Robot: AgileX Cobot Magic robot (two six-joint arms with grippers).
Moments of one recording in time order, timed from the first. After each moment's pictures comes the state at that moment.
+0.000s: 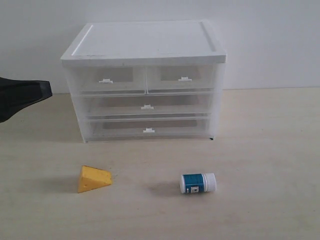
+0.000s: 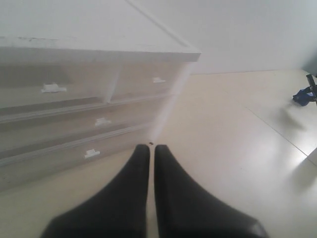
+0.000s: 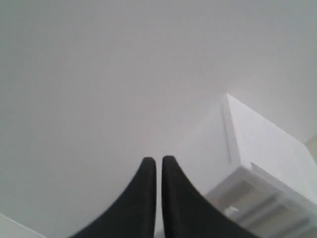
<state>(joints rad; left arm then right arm) 0.02 1.11 -0.56 -1.74 0.80 1.67 0.30 0.76 -0.62 0.29 -0.15 0.68</state>
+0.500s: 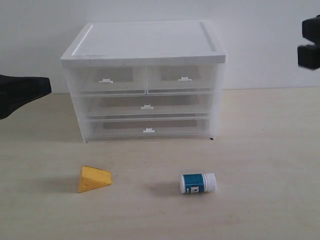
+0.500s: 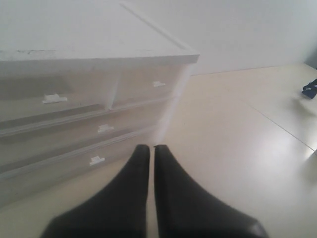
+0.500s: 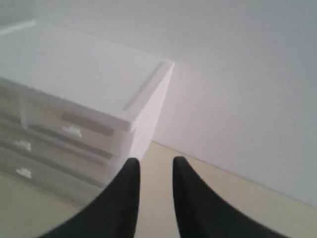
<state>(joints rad) 0.02 1.11 -0.58 -1.74 0.80 1.72 0.30 0.92 -0.76 -0.06 0.14 -0.18</state>
